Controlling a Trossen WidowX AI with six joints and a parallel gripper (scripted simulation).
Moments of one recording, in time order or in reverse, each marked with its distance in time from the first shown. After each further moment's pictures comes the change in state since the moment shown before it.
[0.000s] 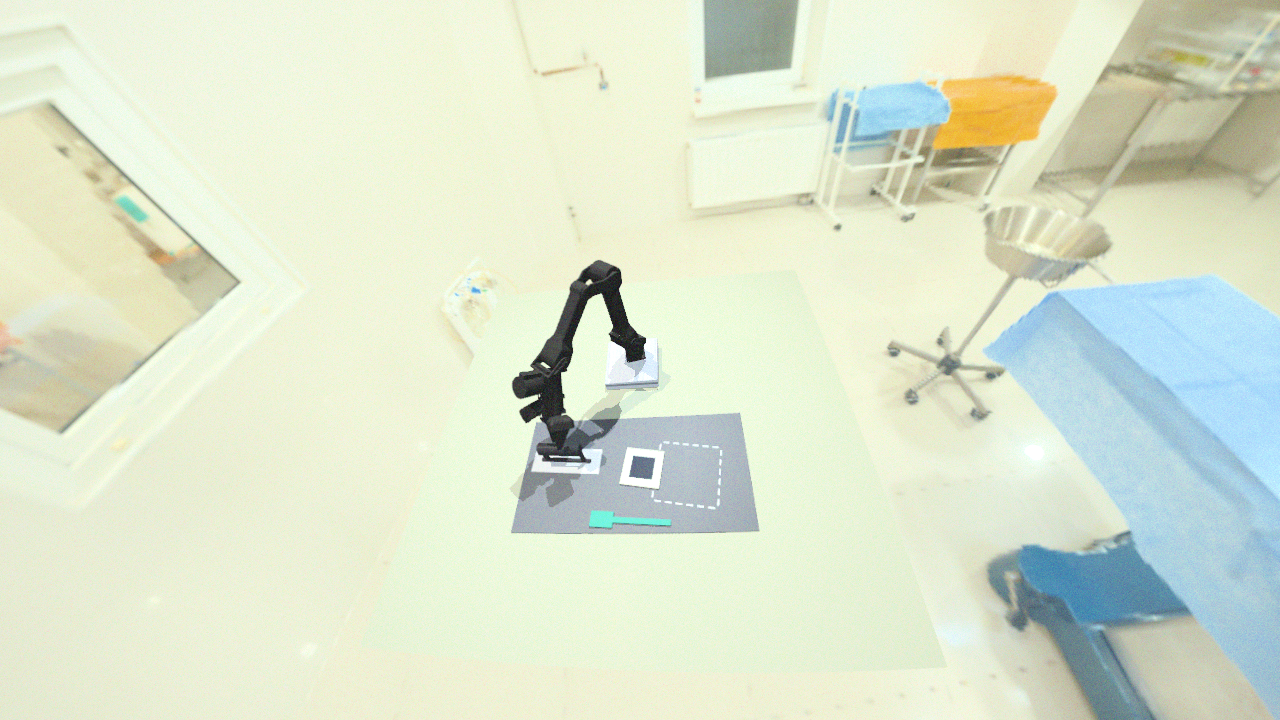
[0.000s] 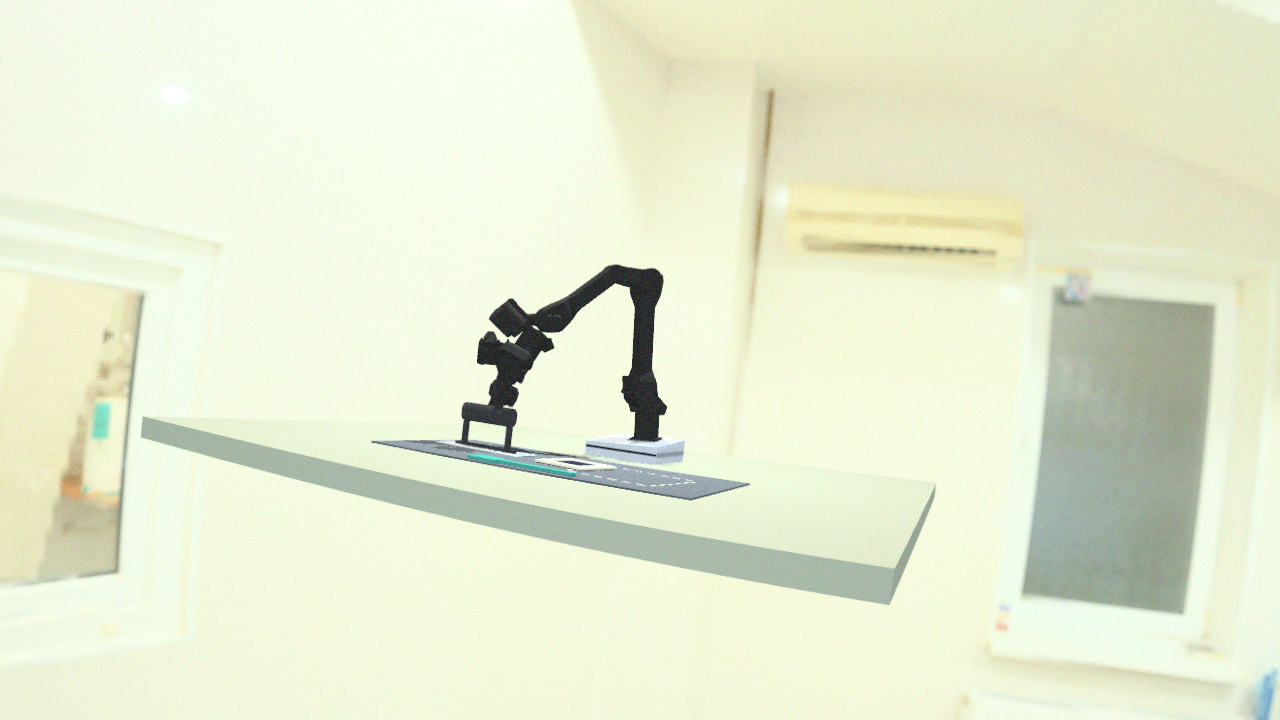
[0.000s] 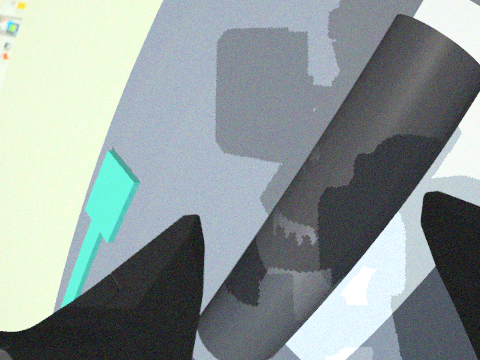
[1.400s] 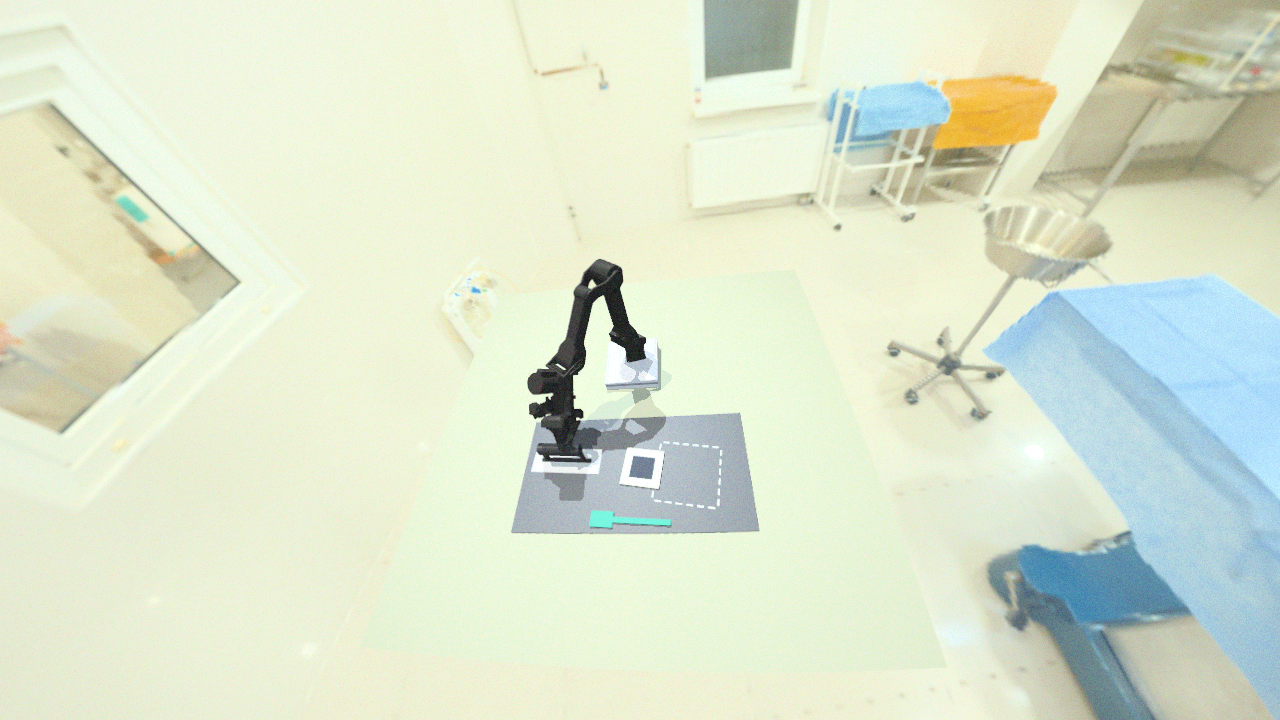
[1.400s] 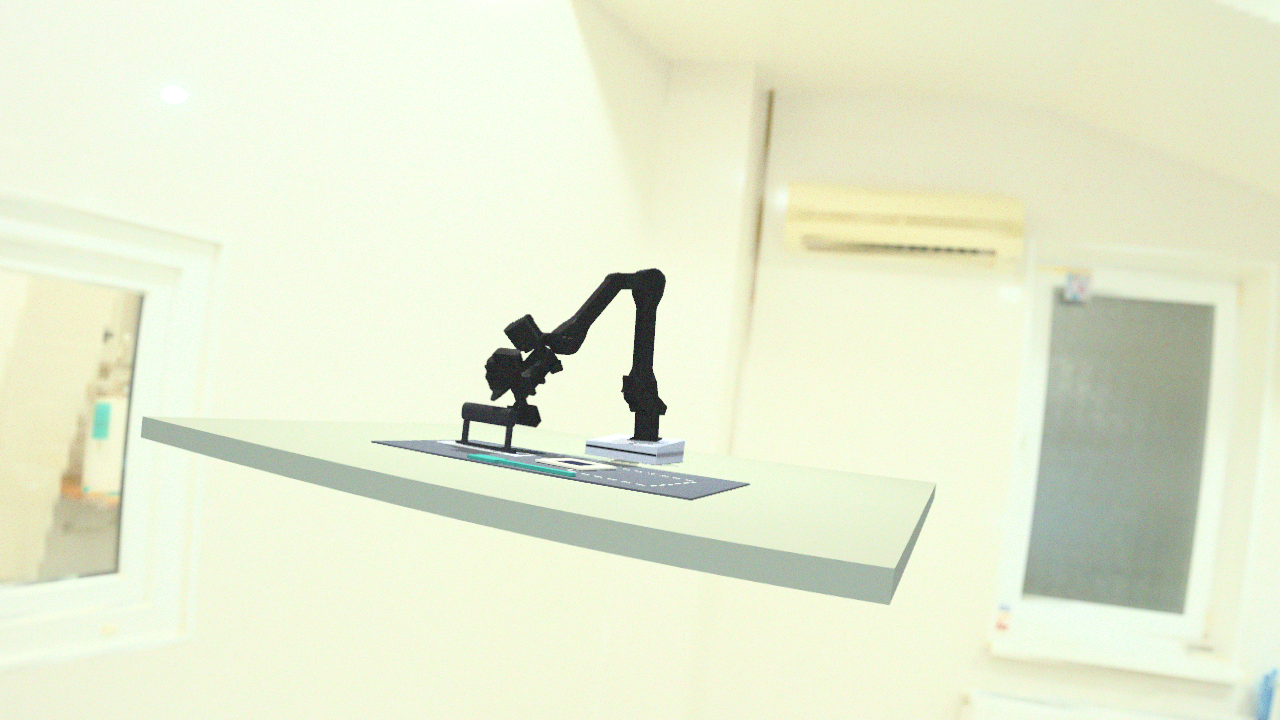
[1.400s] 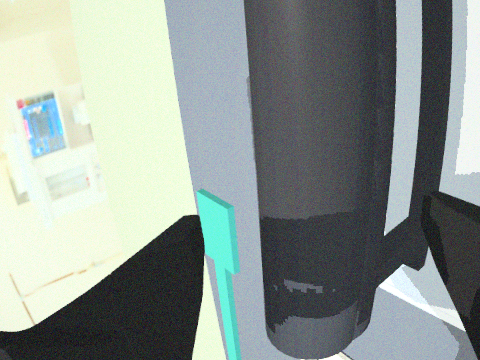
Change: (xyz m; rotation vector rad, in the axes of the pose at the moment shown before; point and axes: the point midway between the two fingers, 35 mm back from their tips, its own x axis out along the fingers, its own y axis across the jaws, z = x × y) arm 0.012 -0.002 -0.025 0.577 -0.040 0.166
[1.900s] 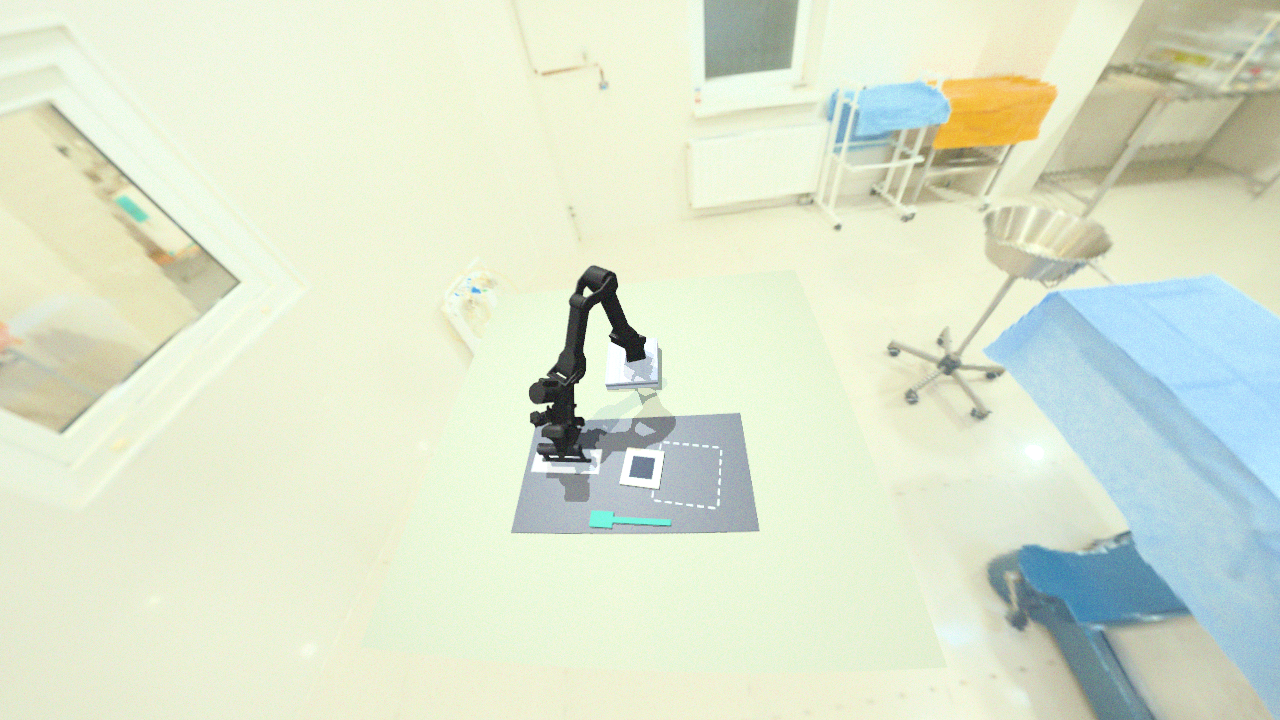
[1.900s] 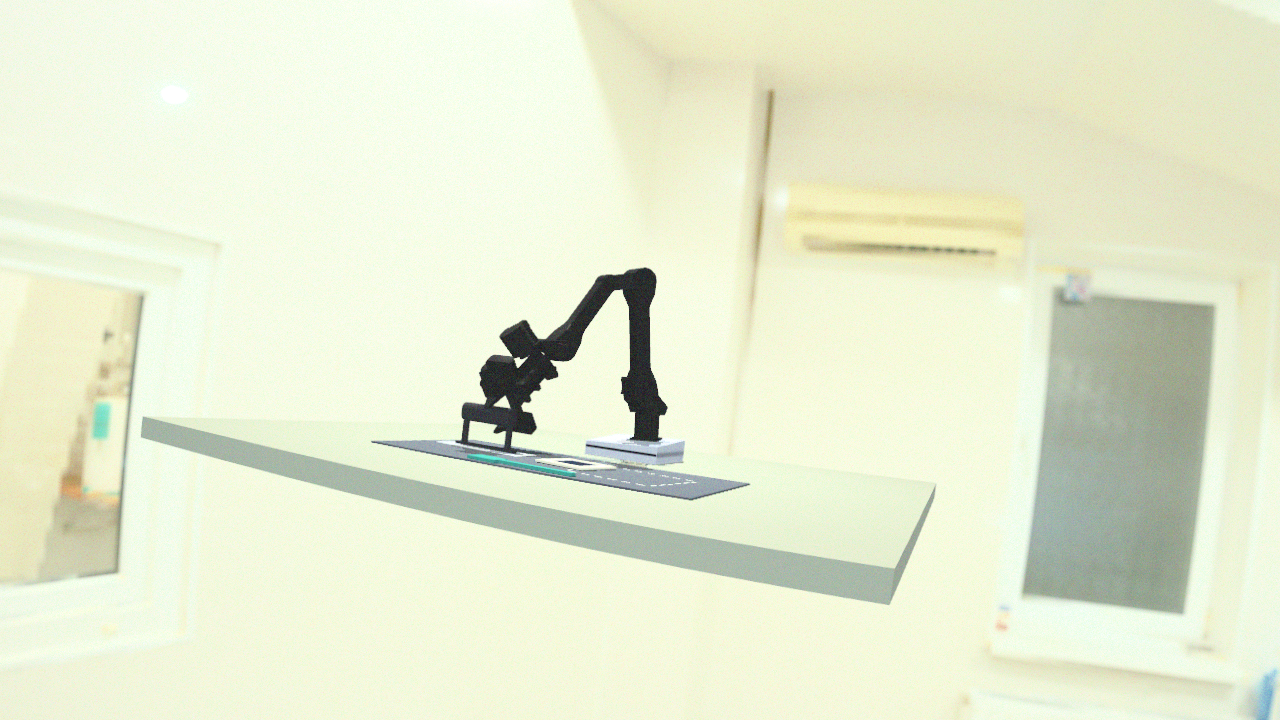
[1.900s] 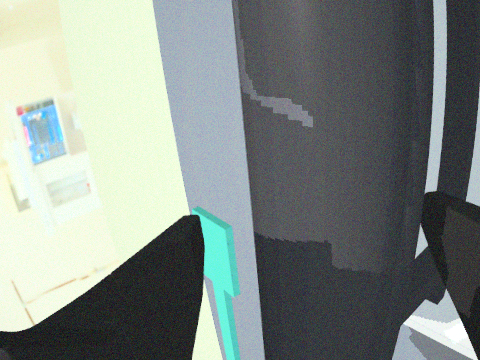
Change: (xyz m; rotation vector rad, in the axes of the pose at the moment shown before) arm 0.024 -0.001 -0.001 0.016 -0.008 -0.005
